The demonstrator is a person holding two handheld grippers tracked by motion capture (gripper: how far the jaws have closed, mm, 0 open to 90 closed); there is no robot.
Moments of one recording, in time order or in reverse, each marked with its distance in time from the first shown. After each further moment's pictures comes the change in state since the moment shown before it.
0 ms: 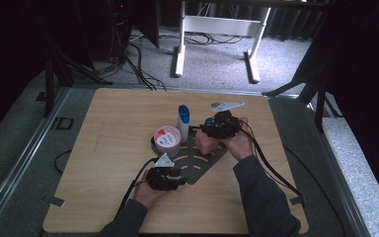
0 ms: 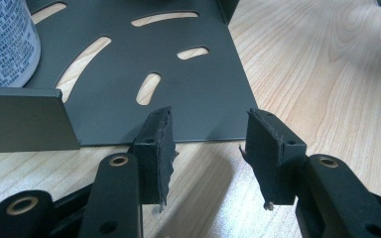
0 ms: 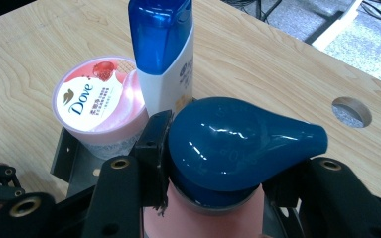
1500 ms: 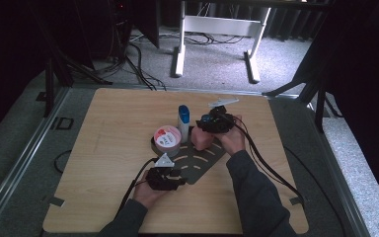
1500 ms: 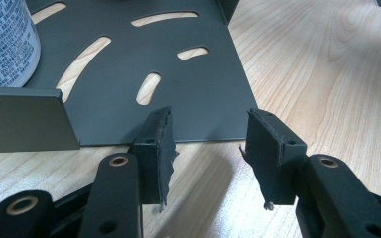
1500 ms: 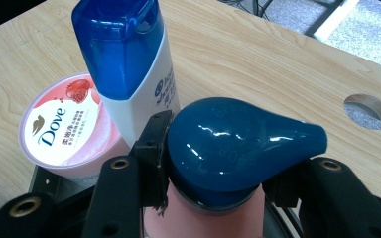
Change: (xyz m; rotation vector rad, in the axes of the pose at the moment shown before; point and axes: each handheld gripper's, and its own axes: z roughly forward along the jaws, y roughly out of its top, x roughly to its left) left arm 0.000 0.000 0.000 0.003 0.000 0.002; right arm -0.012 0.004 0.032 0.002 0.000 0.084
